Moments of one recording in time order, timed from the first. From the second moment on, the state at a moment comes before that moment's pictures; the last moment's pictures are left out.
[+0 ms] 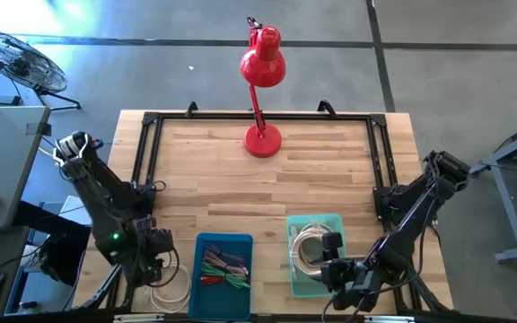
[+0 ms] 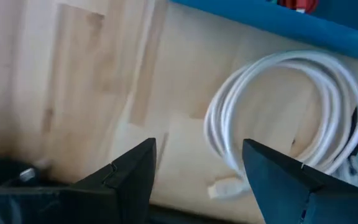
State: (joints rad) left arm -1.03 1.31 1.01 -1.11 -0.17 -1.29; right arm 0.89 1.58 1.20 -0.56 0.61 0.52
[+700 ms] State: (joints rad) left arm -1.03 1.45 0.91 -0.77 -0.10 -1.29; right arm 0.89 1.58 1.20 -0.57 0.65 0.55
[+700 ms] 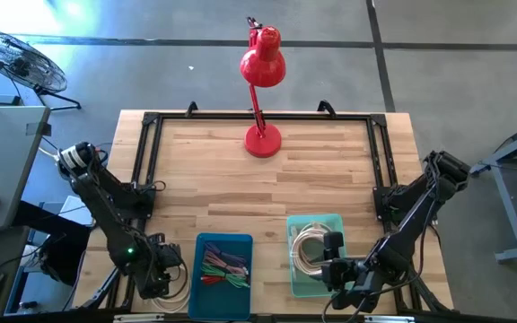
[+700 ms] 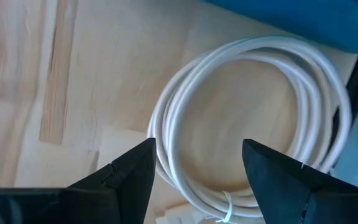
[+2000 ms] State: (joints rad) left arm -1.03 1.48 0.91 -0.76 -0.17 -1.29; right arm 0.89 1.58 1.20 -0.58 0.68 0.55
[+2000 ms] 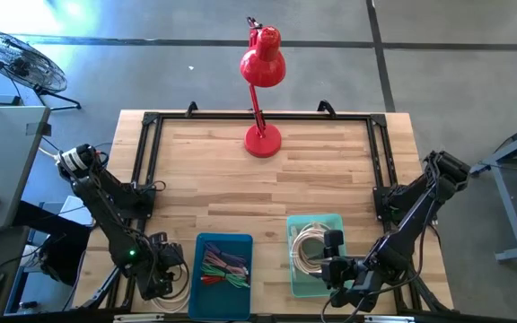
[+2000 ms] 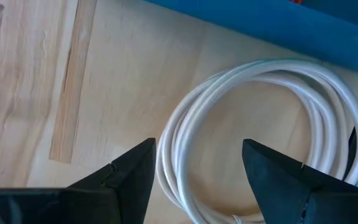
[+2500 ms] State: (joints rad) left arm -1.03 1.56 0.91 -0.79 -0.12 -1.36; right arm 0.89 1.58 1.20 -0.58 0.68 0.55
